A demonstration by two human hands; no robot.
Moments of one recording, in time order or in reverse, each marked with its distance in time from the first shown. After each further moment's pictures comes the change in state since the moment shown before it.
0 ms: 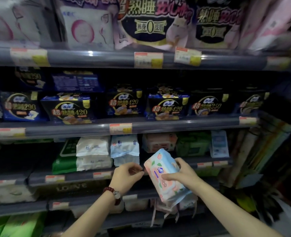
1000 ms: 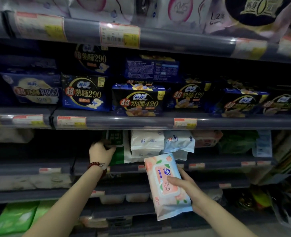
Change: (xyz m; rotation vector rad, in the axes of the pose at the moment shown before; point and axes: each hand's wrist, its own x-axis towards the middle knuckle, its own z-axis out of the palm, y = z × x) left_hand 0.054 -0.166 -0.193 0.147 0.359 -0.259; right_hand -0.013 -0.063 0.185 0.583 -0.163 0.204
